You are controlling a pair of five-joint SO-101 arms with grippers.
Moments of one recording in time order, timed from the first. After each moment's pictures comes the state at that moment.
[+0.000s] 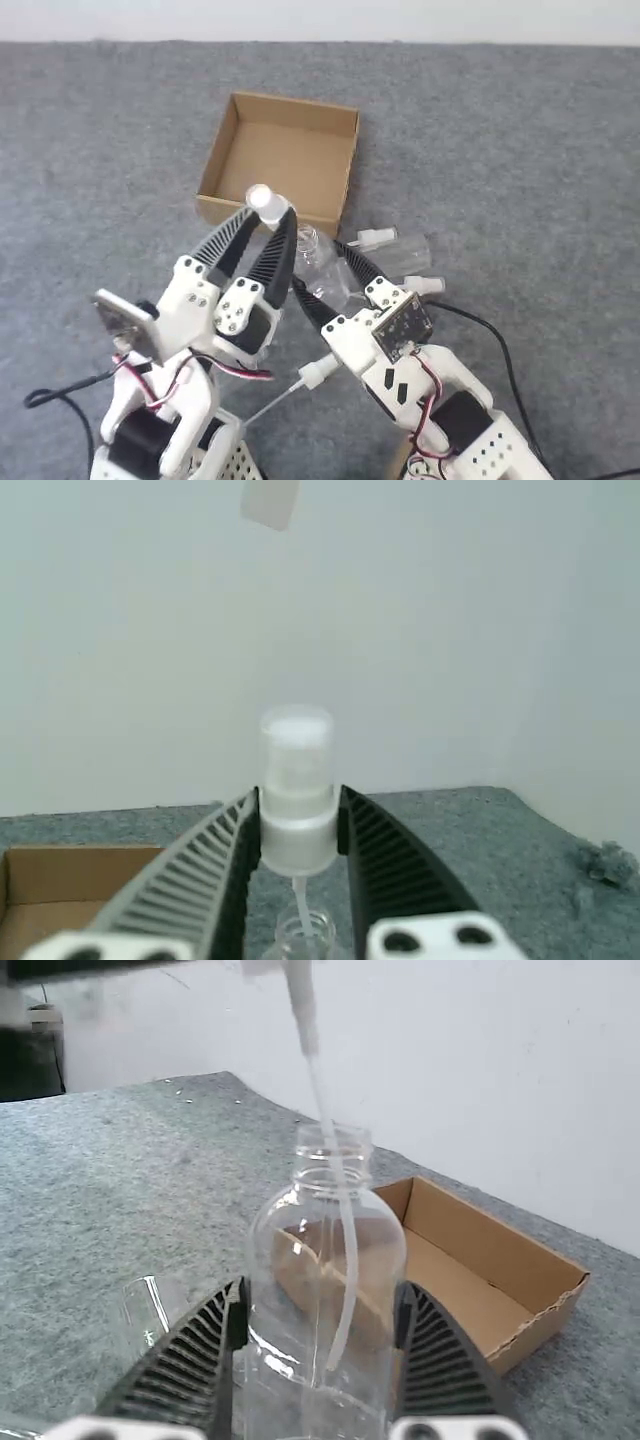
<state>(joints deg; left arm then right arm) 21.4 -103.4 73.4 40.7 17.4 -44.2 -101.9 95.3 23.1 4.4</state>
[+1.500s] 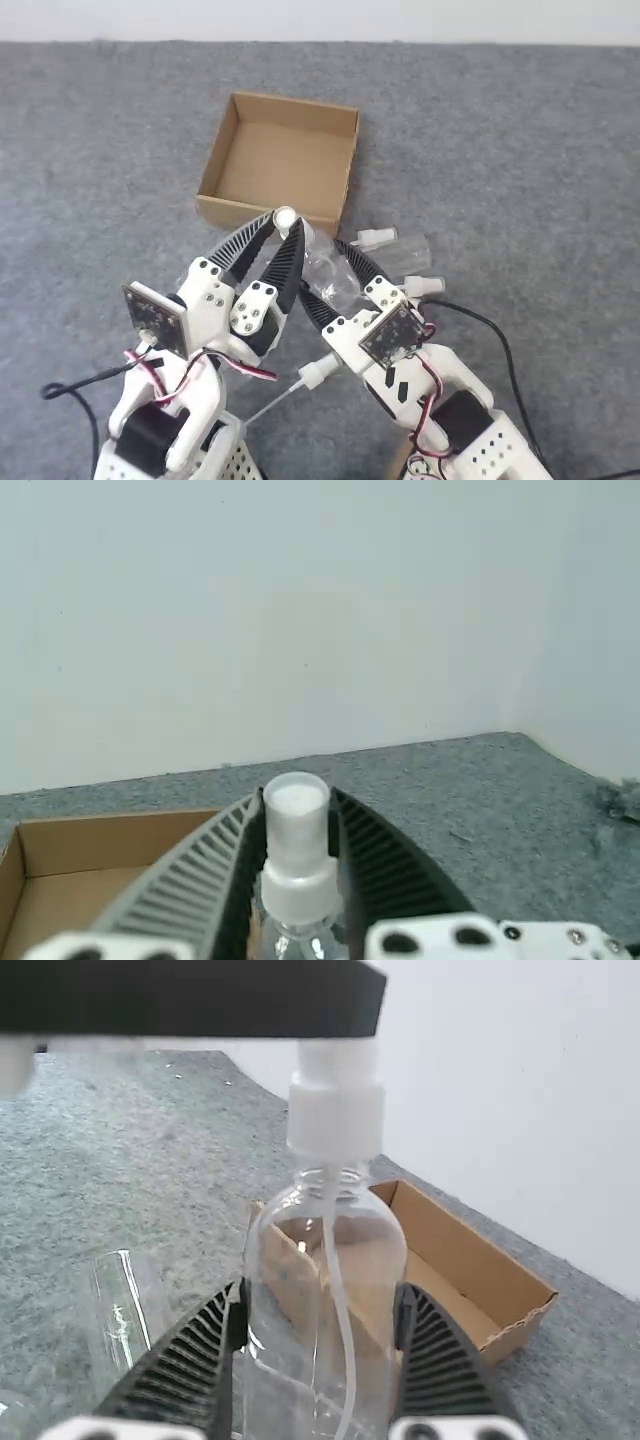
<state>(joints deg) 22.5 -103.4 76.0 43.3 13.1 -43.5 -101.9 95.3 23.4 11.8</state>
